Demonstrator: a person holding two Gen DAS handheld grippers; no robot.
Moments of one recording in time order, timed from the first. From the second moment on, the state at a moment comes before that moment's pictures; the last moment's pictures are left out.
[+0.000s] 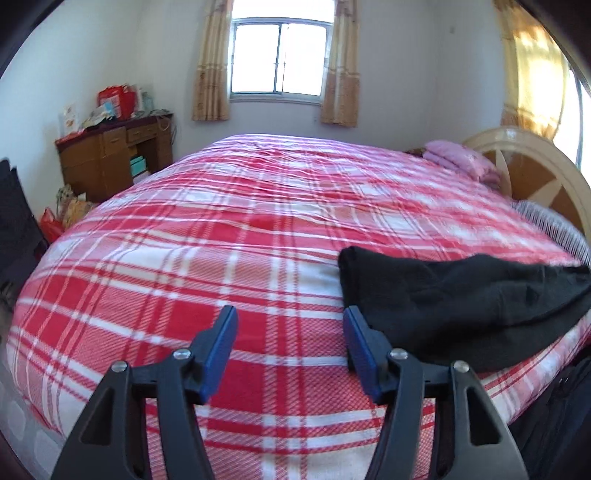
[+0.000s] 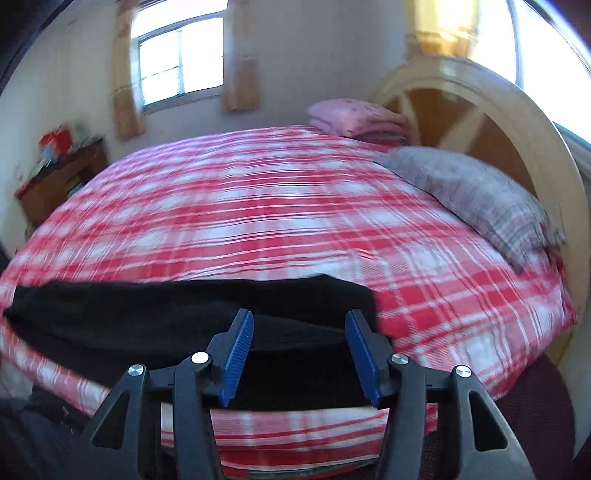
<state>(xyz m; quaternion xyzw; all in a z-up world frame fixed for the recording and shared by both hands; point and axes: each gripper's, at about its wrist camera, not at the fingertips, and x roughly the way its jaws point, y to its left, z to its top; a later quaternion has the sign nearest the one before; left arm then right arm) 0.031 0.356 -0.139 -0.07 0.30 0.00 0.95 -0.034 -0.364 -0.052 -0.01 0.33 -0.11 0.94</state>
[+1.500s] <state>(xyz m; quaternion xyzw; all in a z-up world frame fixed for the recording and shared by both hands) 0.064 0.290 -0.125 -0.02 0.34 -0.01 0.94 0.046 -0.074 -0.152 -0.24 0.38 0.21 0.87</state>
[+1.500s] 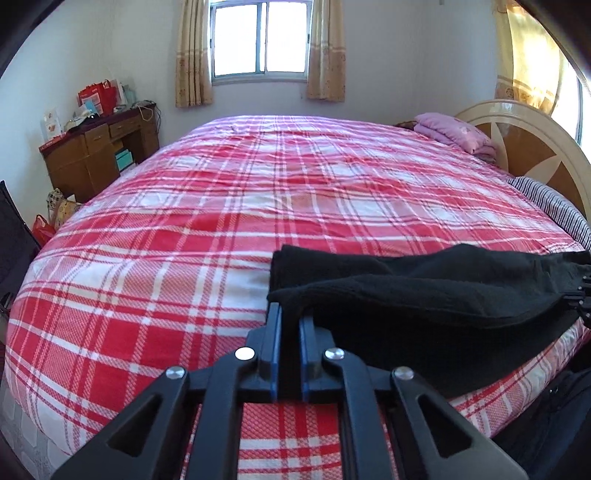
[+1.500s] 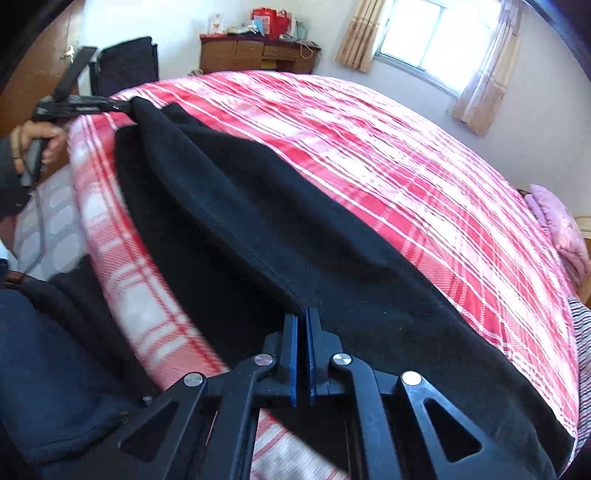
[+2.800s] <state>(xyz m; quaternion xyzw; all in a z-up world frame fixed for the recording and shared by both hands) 0.071 0.216 -0.156 0.07 0.38 -0.07 0.92 0.089 -0.119 -0.133 -0.11 0.42 0.25 0.87</state>
